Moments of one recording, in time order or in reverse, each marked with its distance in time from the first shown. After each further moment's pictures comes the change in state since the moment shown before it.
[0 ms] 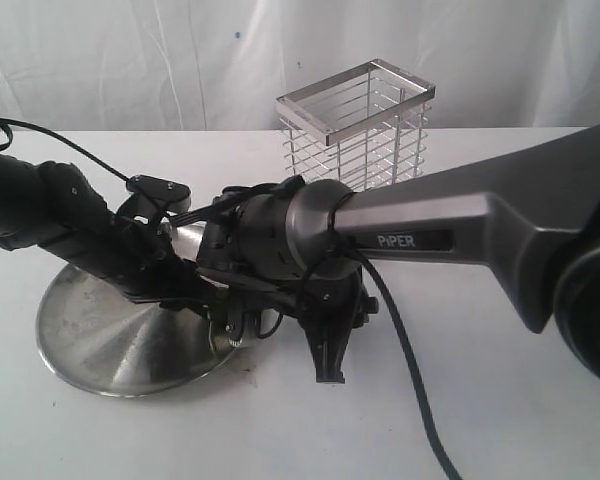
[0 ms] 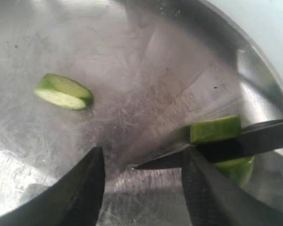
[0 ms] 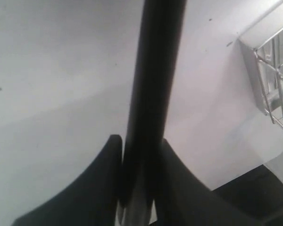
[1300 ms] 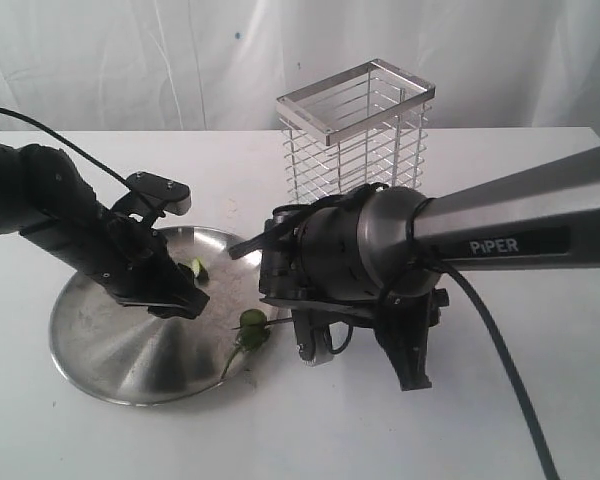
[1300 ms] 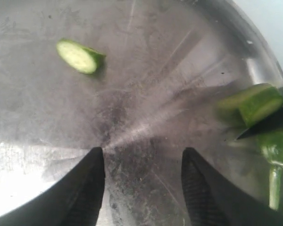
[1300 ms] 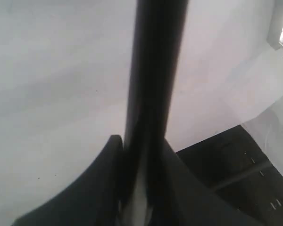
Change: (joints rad) left arm -0.002 -0.081 0.008 0.053 0.122 0.012; right arm -0.026 -0.143 0.249 -0.152 0.021 -0.013
